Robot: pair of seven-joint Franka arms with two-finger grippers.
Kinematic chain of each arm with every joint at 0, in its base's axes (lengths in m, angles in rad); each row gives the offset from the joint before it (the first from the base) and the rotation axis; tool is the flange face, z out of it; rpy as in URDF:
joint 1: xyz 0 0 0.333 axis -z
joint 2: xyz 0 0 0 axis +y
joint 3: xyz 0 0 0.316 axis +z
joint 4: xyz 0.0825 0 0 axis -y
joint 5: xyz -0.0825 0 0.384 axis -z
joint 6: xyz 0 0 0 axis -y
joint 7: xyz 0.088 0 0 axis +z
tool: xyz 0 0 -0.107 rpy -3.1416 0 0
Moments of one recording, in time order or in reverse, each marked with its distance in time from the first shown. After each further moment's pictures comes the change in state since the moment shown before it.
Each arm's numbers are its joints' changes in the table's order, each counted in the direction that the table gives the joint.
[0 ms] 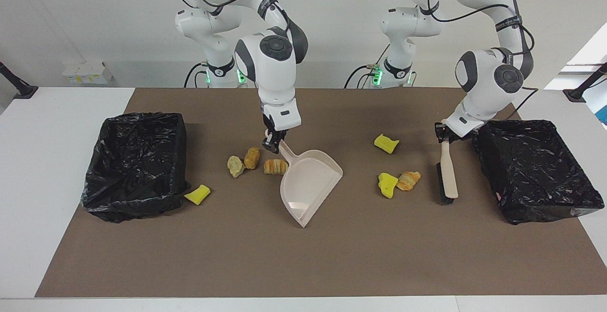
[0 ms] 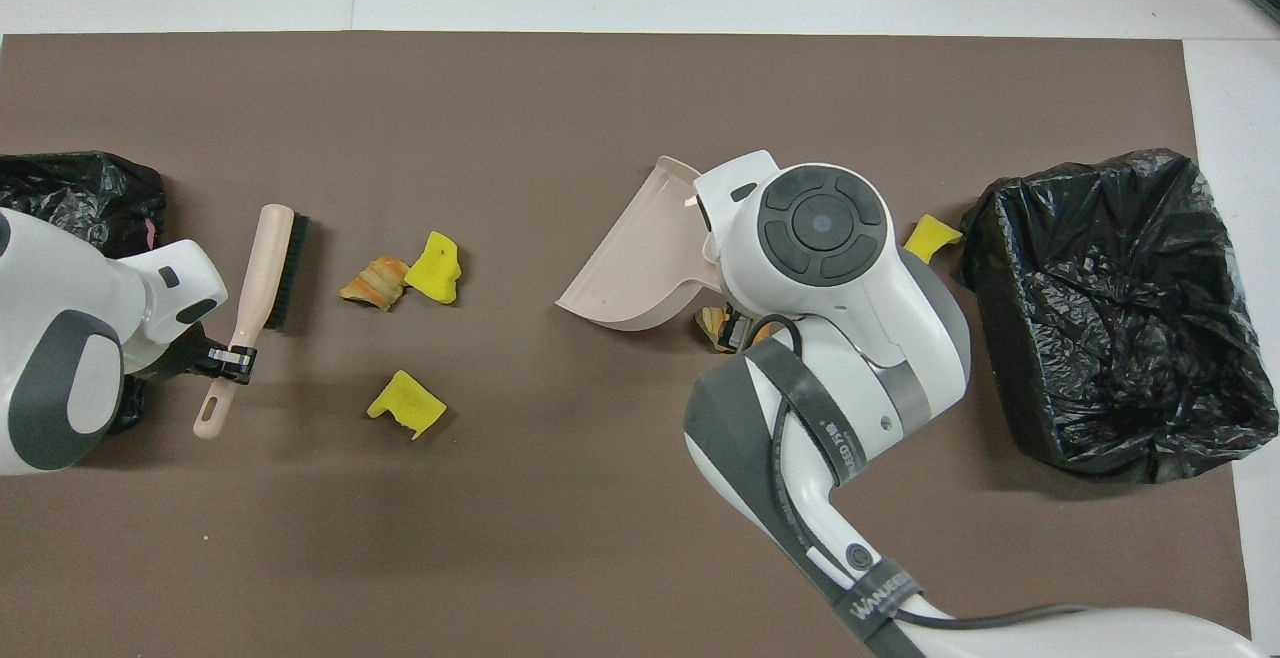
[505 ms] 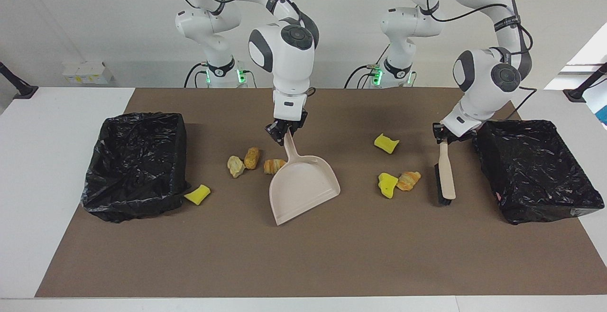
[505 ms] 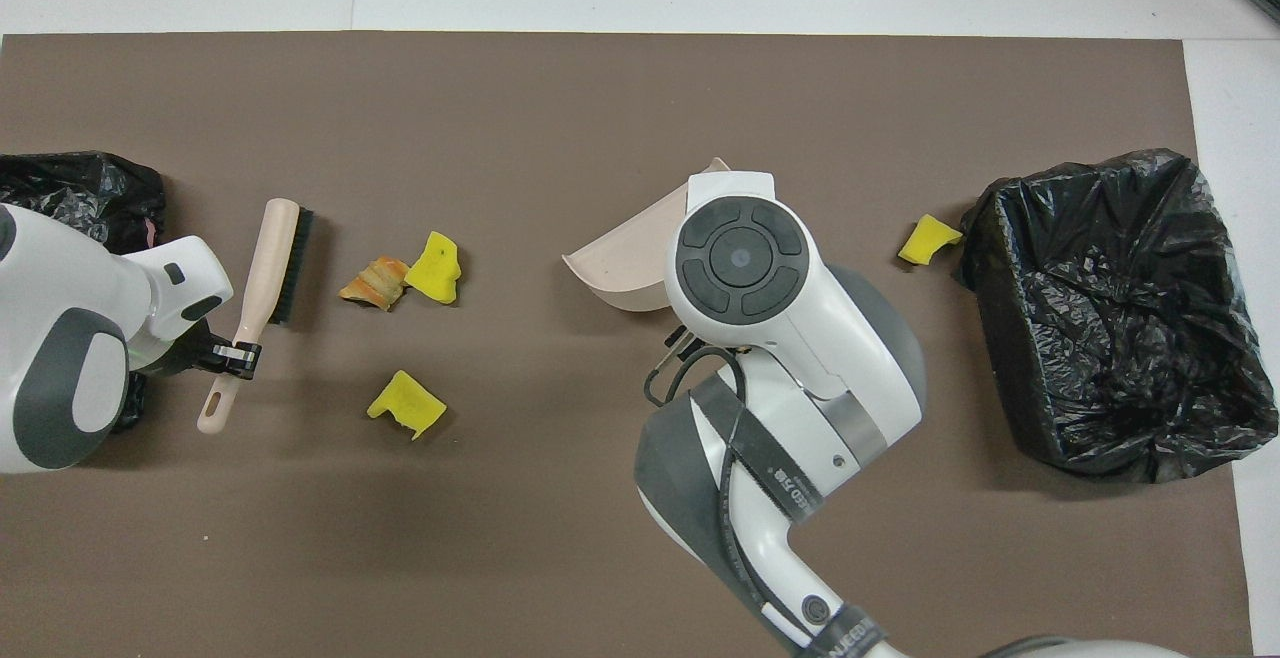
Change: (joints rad) left arm 0.008 0.000 -0.001 0.008 0.000 0.008 0.000; right arm -0.075 -0.001 0.003 0.060 0.062 -0.108 -0.523
